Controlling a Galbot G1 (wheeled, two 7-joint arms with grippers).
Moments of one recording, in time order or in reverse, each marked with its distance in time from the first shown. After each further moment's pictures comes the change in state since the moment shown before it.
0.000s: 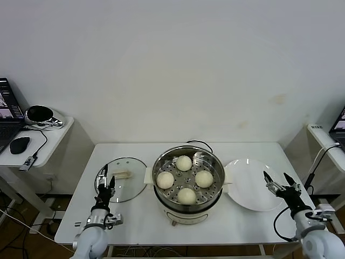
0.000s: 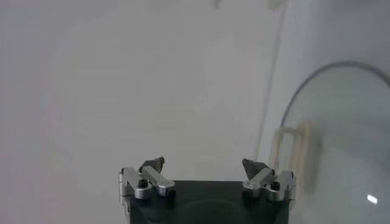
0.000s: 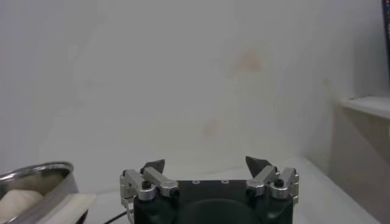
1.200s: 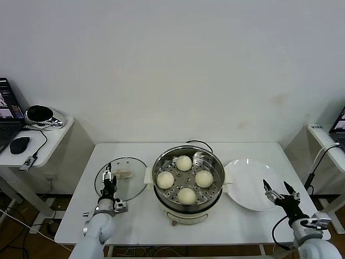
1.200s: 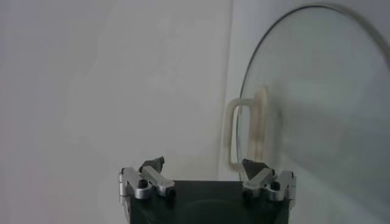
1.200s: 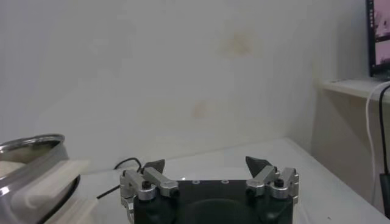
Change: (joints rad) left arm -0.184 -0.023 0.062 0.234 -0.016 0.082 0.067; right arm -0.033 0.056 0.009 -0.011 -0.078 0.009 0.003
